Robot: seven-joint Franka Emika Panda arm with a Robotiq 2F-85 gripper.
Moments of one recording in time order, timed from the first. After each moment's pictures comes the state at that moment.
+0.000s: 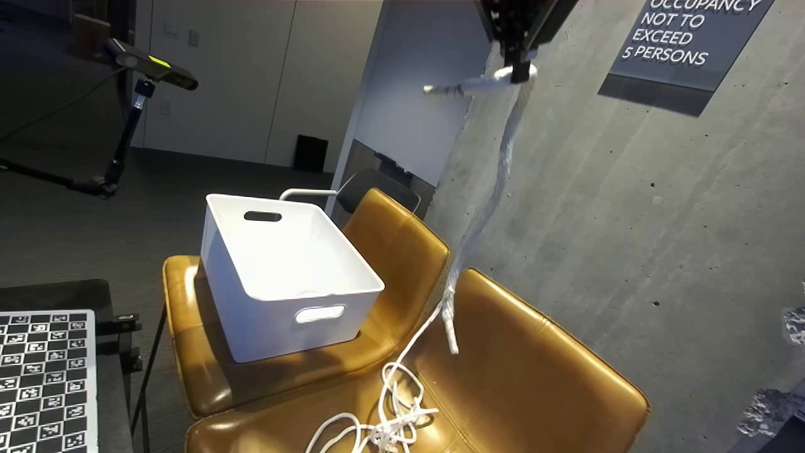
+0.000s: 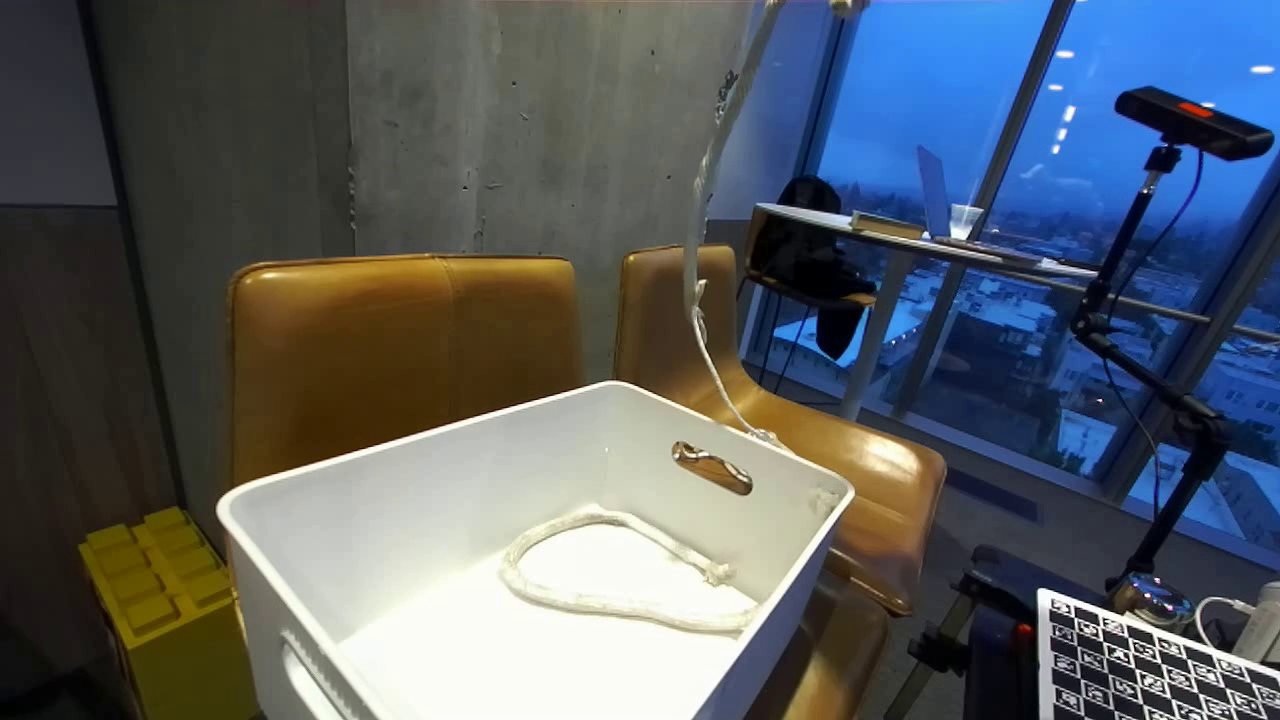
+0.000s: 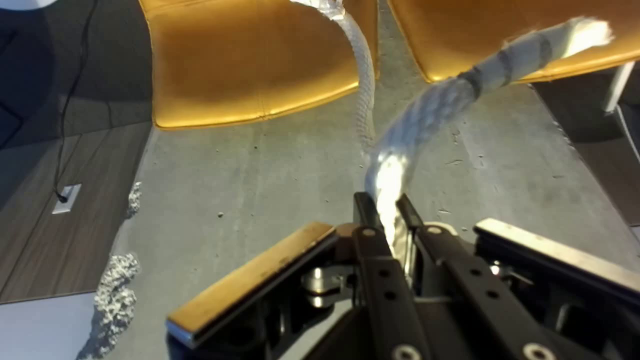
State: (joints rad) arm -0.12 0.02 -0.11 -1.54 0.05 2.11 -0.04
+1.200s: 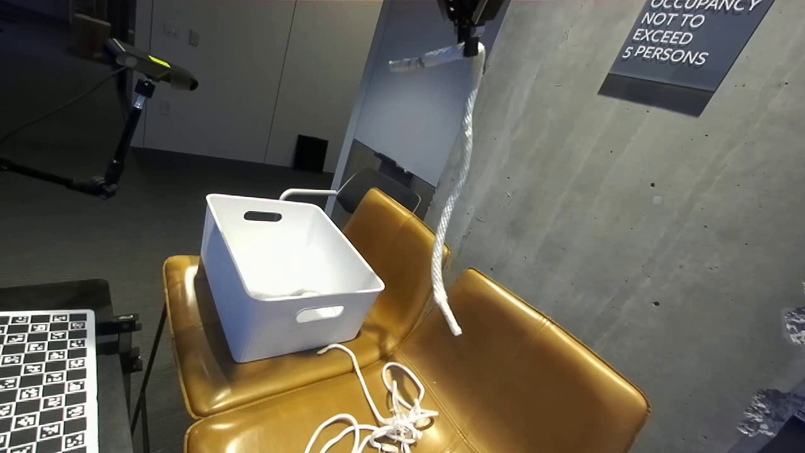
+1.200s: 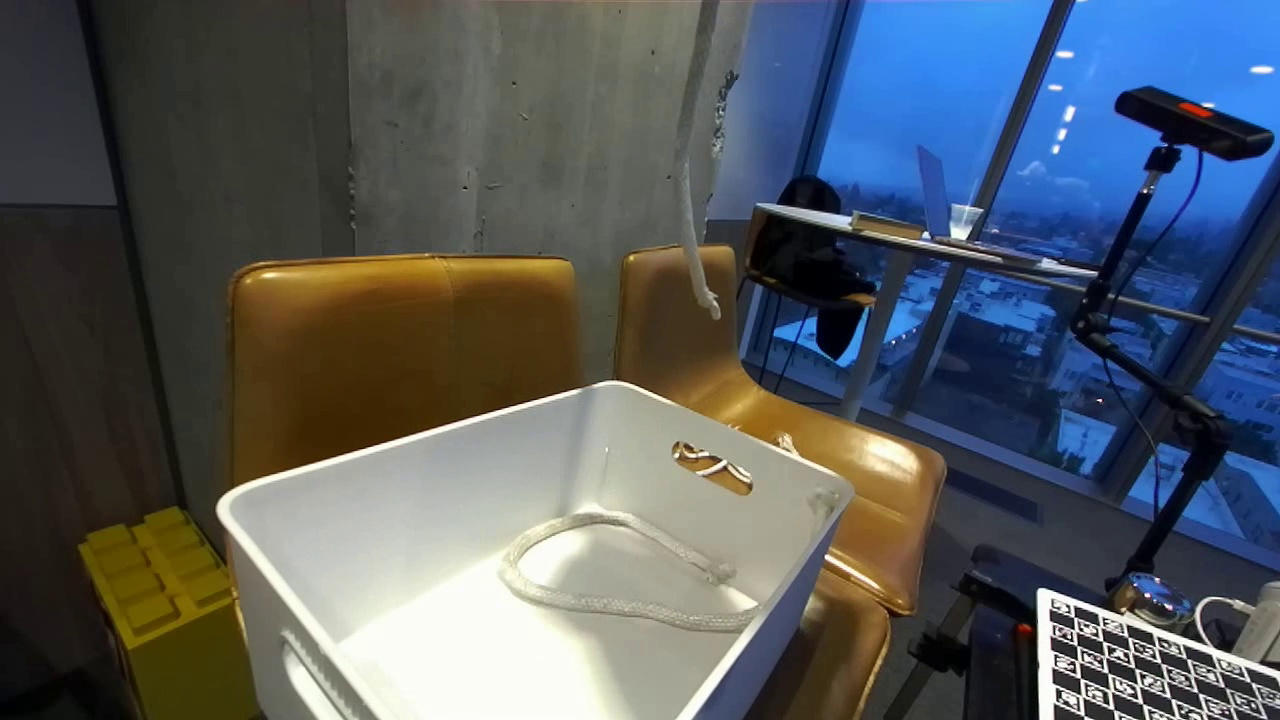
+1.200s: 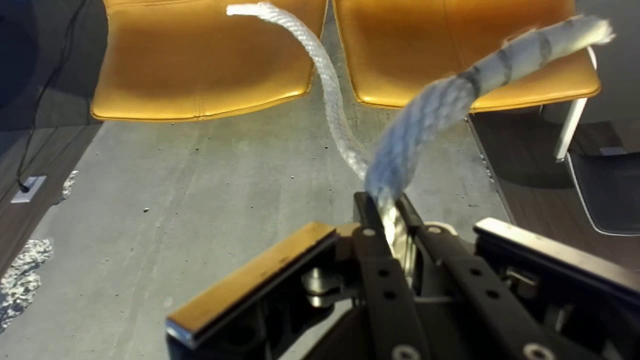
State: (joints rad) arm -0.01 0.11 -0.04 -1.35 -0.06 1.94 0.06
